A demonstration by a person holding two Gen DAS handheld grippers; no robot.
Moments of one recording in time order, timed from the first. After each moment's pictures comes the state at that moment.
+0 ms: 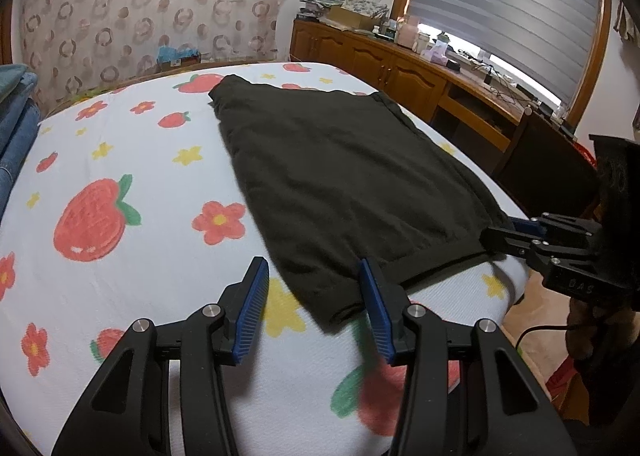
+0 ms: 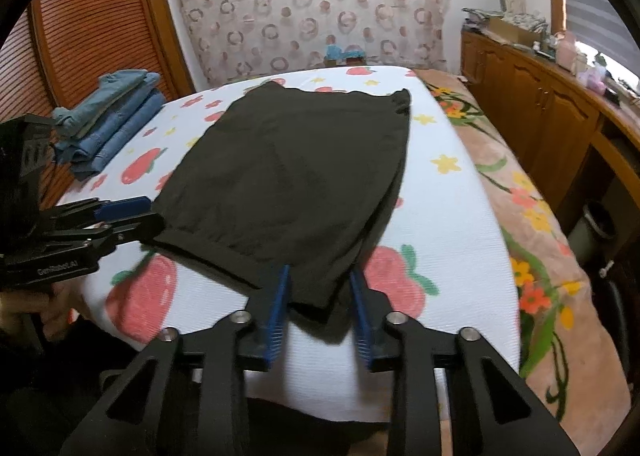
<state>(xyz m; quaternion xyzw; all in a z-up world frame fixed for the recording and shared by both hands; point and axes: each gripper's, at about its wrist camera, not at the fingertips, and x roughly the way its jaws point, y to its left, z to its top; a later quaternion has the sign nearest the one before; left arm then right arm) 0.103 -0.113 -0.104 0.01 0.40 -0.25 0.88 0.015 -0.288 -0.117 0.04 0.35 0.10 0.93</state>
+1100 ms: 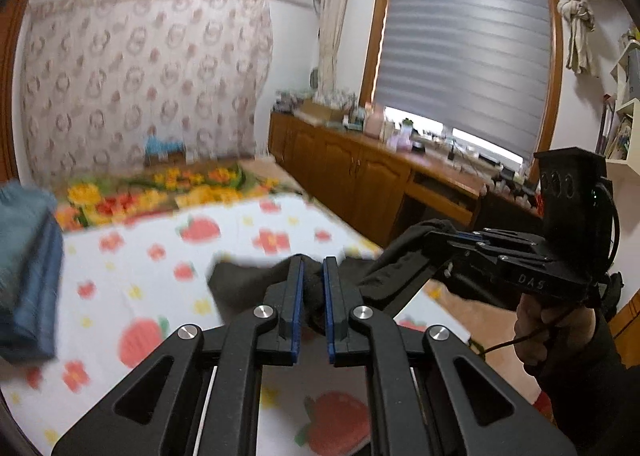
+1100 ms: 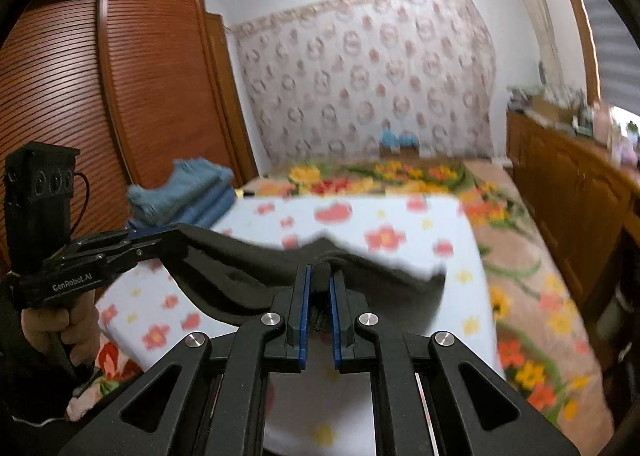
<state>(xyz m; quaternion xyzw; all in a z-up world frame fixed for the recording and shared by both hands) 0.075 -0.086 0.046 -0.02 0.23 -0.29 0.93 0.000 -0.272 -0.002 0.04 0.19 0.18 0.96</state>
